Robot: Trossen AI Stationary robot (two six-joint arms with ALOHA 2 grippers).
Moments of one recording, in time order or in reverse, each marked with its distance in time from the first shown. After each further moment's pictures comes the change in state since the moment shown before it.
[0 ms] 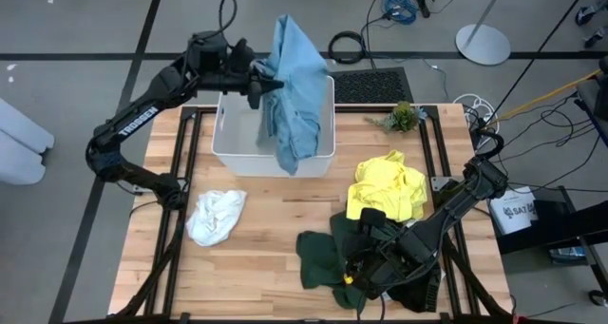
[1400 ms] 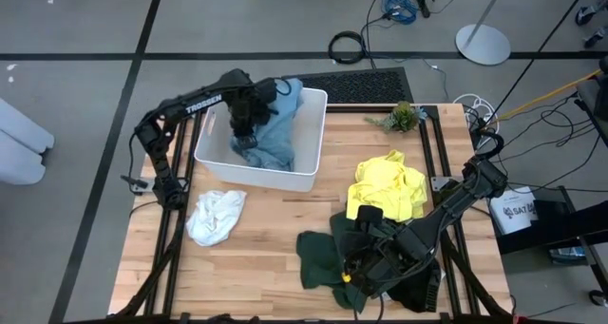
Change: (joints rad) left arm -0.021 0.439 0.000 -0.949 -0.405 0.597; right arm -0.022 0.000 0.000 0.001 0.001 -0.072
